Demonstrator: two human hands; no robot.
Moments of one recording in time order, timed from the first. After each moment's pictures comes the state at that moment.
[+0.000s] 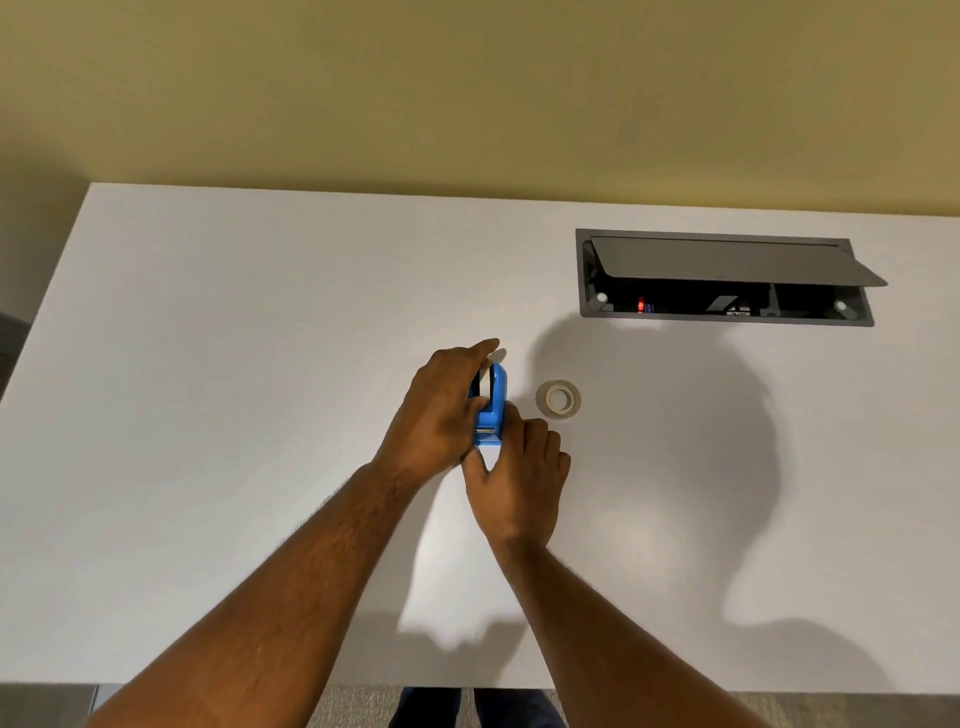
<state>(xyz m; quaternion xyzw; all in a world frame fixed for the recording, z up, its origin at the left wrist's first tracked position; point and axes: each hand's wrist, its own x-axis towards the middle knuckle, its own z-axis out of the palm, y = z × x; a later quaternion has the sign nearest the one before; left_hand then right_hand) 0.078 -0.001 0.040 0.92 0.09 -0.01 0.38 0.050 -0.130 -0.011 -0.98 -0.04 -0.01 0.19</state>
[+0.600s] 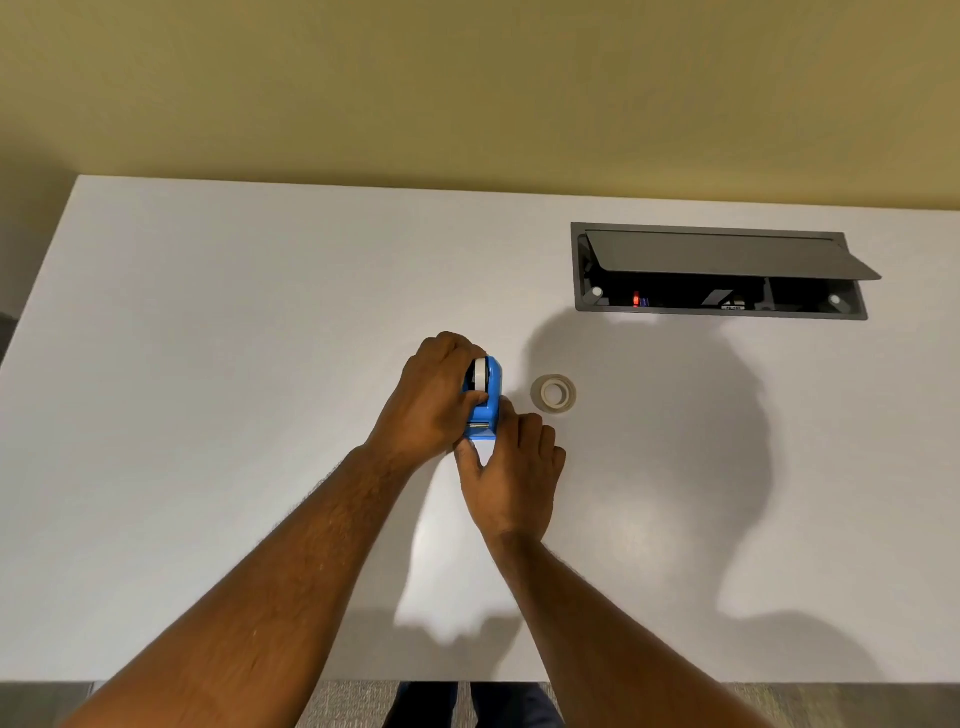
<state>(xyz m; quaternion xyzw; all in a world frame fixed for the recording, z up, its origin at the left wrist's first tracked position) 0.089 0.005 0.040 0.95 0.05 -0.02 0.30 0.049 -0.130 -0.013 -0.98 -0.05 -0.01 0.19</state>
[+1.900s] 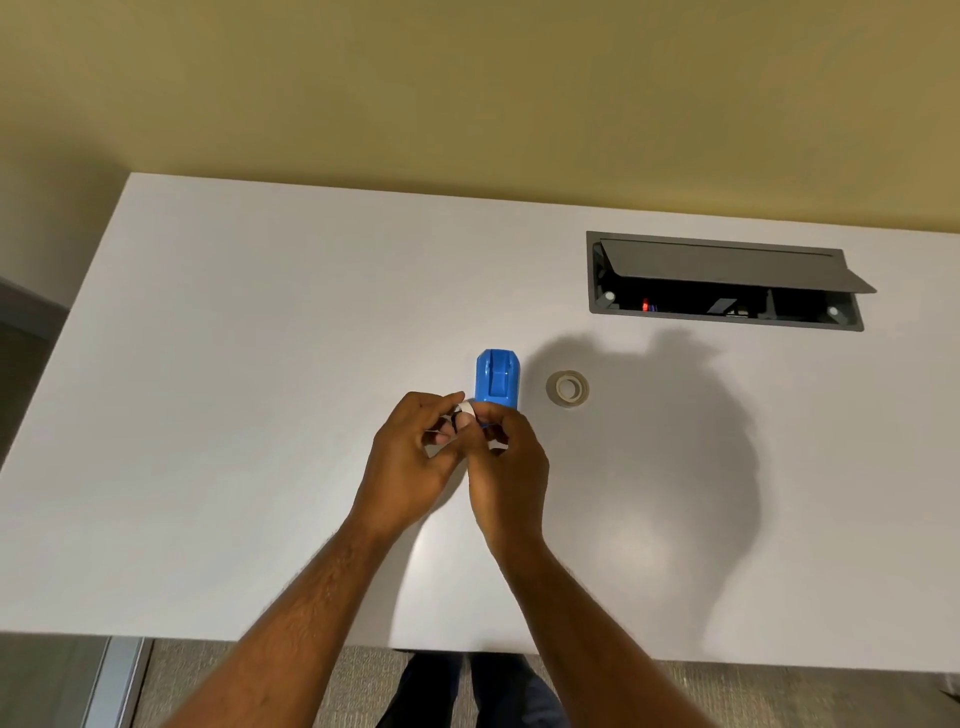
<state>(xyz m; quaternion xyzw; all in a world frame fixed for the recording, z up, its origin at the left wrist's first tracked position) -0.010 0.002 0.065 0.85 0.18 0.07 0.49 0.022 -0.107 0.074 -0.78 0.07 0.12 0.61</state>
